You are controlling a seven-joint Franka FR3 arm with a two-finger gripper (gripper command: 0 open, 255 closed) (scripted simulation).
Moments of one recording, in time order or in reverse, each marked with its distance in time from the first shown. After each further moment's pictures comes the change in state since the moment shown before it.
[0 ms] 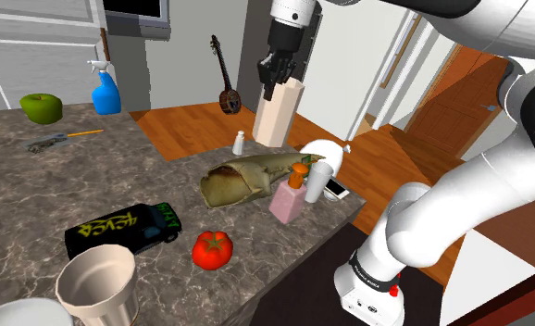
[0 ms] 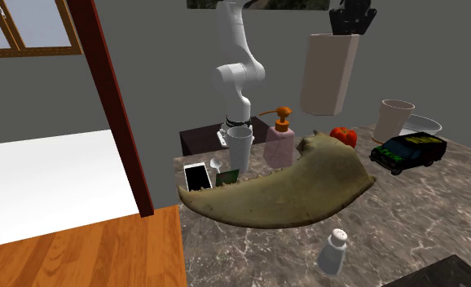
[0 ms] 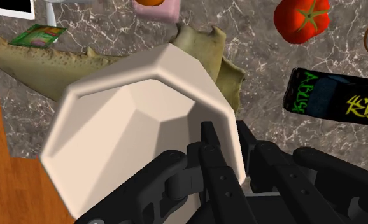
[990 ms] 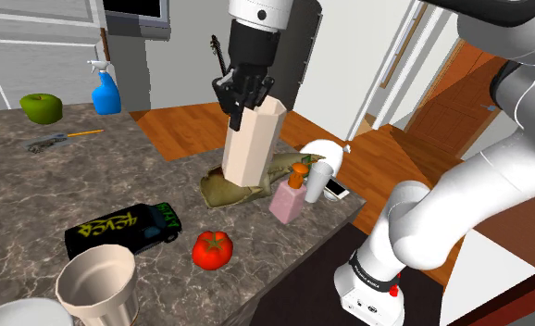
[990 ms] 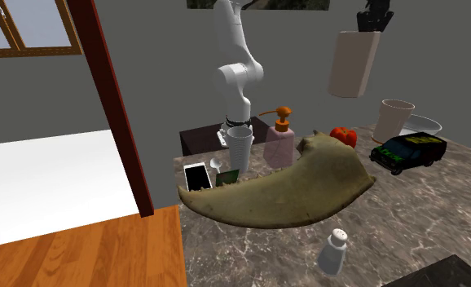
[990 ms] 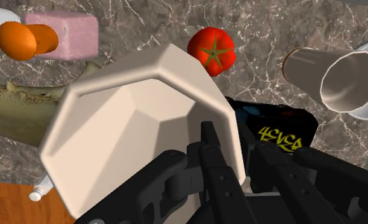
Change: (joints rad) arm 0.122 0.001 0.264 0.017 0.077 -0.003 0.374
